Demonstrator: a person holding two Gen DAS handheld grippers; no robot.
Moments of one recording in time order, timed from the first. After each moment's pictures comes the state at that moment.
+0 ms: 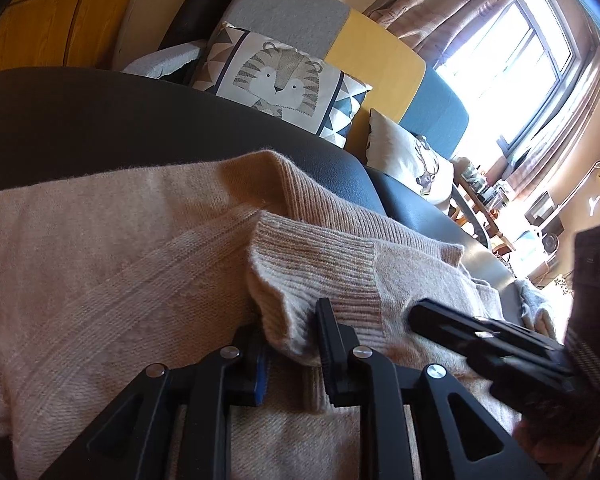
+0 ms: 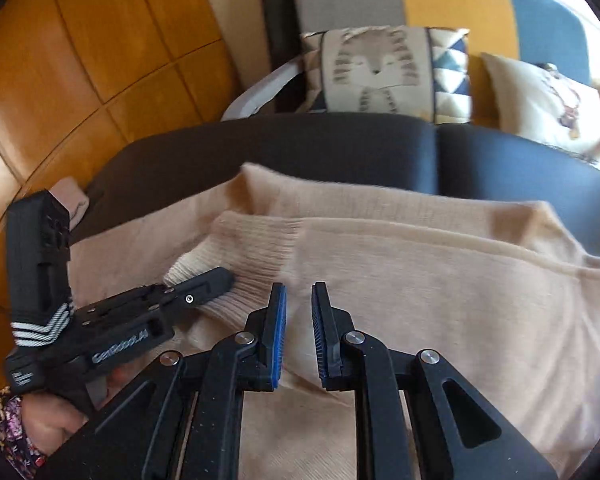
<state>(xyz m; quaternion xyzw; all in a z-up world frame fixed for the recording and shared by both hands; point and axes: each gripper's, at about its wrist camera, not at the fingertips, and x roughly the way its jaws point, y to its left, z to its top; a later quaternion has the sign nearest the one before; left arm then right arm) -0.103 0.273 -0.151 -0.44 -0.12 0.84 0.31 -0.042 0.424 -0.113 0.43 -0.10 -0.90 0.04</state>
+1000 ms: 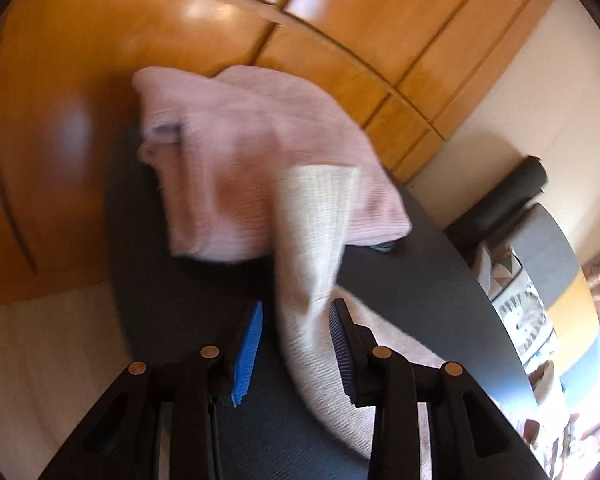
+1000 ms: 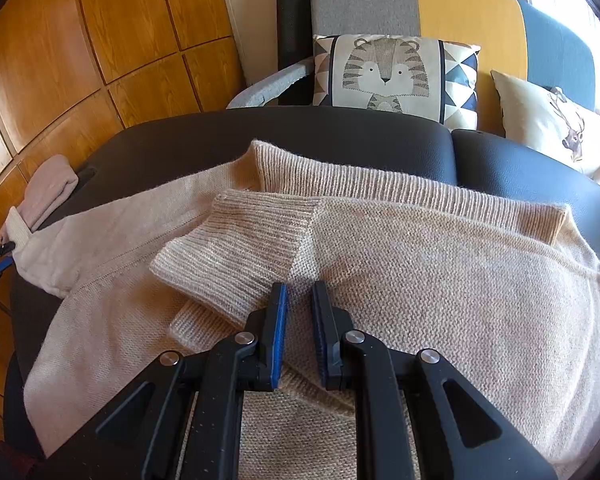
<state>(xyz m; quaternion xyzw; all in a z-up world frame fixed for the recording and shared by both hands) -0.083 -0.144 -0.154 -0.31 -0.31 0.89 -0.13 -0.034 0.423 -0.125 0.40 -0.07 -0.91 0.03</state>
